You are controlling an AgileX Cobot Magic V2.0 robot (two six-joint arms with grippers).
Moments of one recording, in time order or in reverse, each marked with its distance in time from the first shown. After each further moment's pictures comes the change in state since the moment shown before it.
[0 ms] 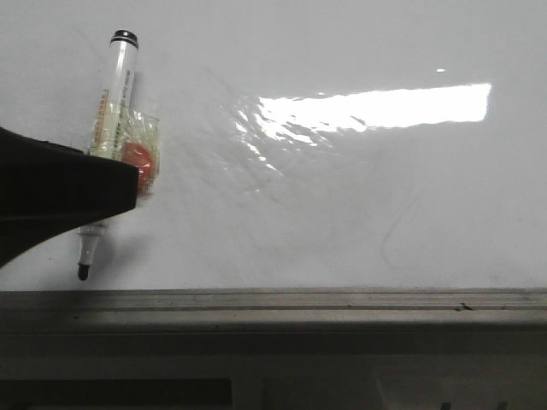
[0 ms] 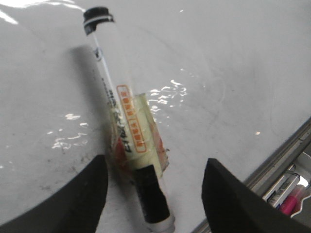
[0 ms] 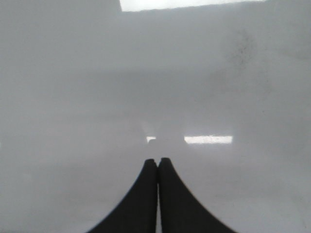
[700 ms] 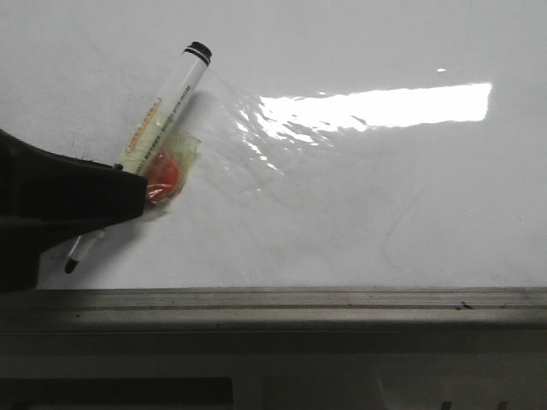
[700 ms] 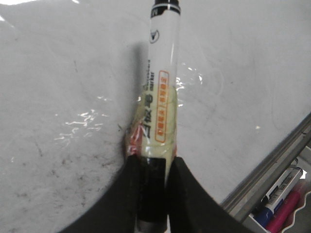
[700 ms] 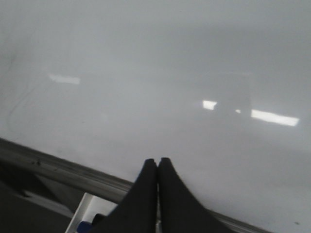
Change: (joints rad) left arm -0.012 0.082 -0.009 0.018 -0.060 0.000; right arm 0.350 0.166 -0.033 0.007 0.026 0.000
